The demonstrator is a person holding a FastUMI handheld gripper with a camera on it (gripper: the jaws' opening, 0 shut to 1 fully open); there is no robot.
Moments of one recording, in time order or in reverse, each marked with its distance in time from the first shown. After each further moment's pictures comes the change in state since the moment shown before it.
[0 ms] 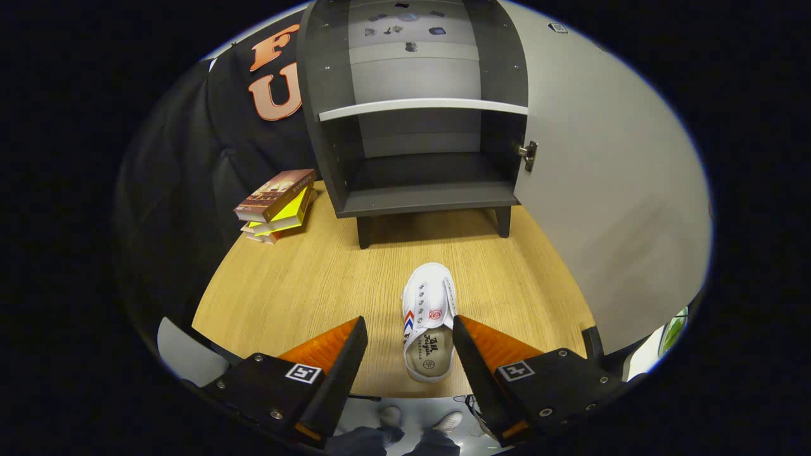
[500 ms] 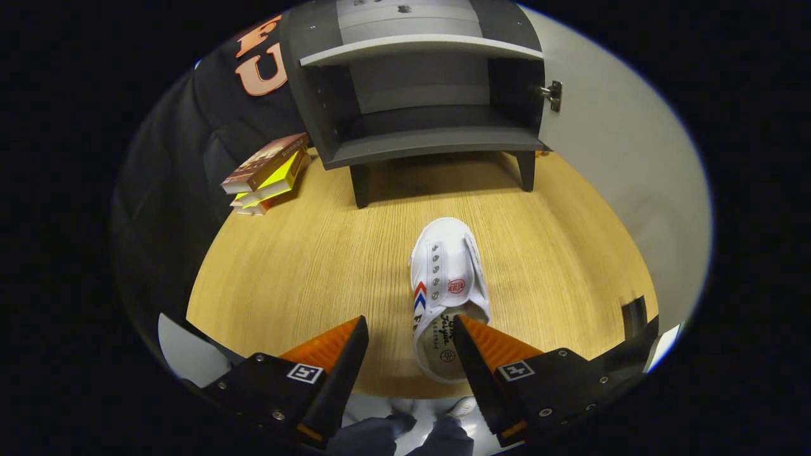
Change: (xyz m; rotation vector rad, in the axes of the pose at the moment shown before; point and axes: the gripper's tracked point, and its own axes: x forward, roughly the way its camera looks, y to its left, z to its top) arm 0.061 0.011 -0.056 0.046 0.162 0.036
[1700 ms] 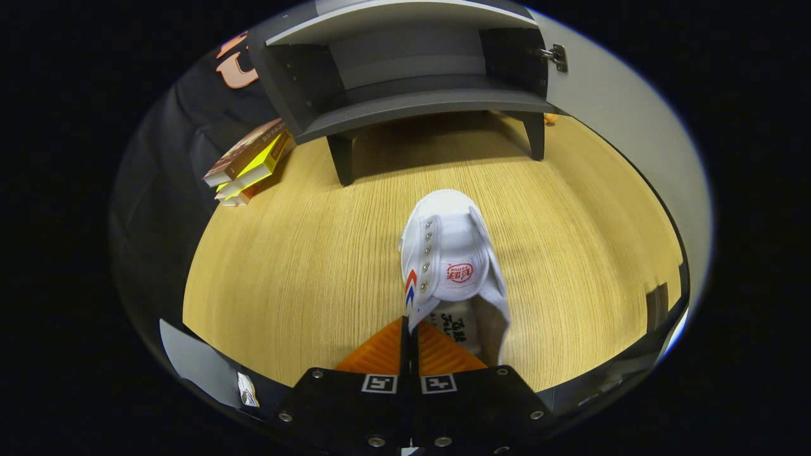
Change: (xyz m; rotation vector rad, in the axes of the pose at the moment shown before) arm 0.031 -0.006 -0.004 0.036 0.064 0.022
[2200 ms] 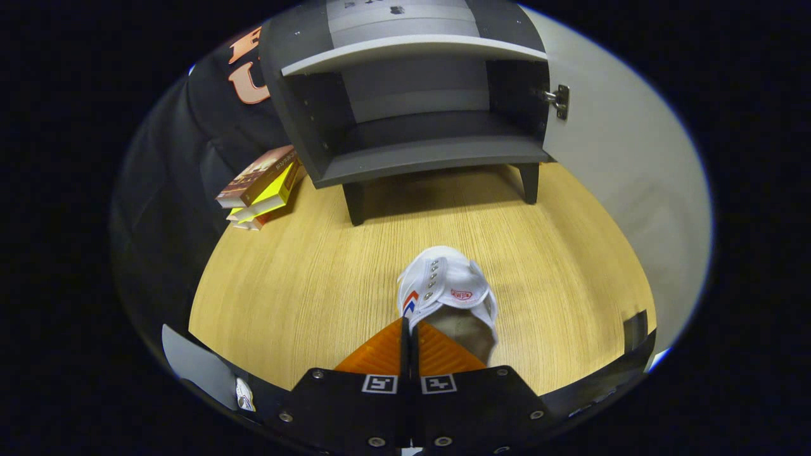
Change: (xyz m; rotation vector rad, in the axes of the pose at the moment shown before) arm -0.037 0.004 0.051 -0.044 -0.131 -0.009
